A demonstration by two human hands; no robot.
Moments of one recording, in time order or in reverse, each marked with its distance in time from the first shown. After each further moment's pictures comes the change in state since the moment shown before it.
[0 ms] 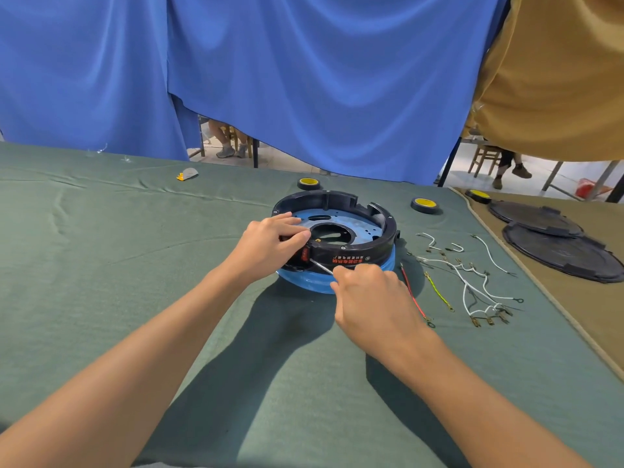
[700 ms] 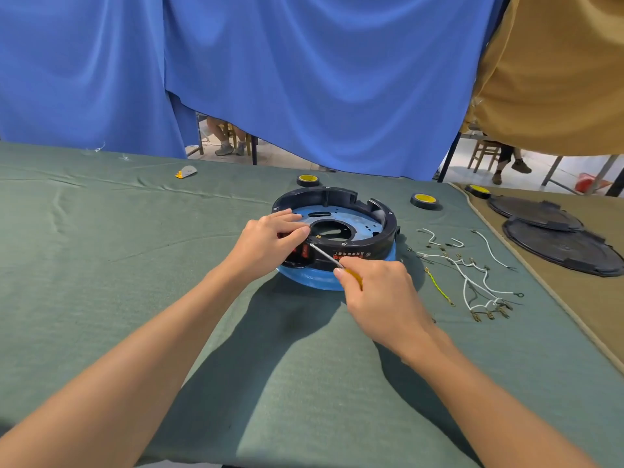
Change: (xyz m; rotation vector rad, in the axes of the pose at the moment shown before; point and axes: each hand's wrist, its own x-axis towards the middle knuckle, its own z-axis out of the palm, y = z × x) left_hand -0.001 -0.004 0.002 -0.074 0.027 -0.006; right_hand -0.001 0.016 0.011 0.374 0.139 0.027
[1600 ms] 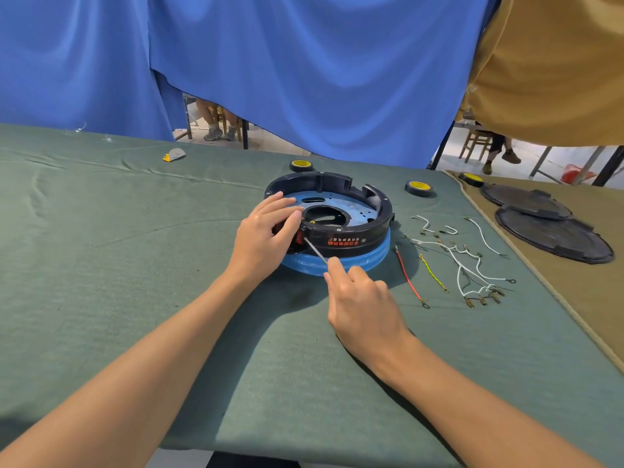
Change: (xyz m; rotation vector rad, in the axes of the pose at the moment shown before) left_hand -0.008 -0.015 0.034 -0.144 0.288 0.086; right_hand -0.022 -0.013 0.027 -0.350 -0.088 0.000
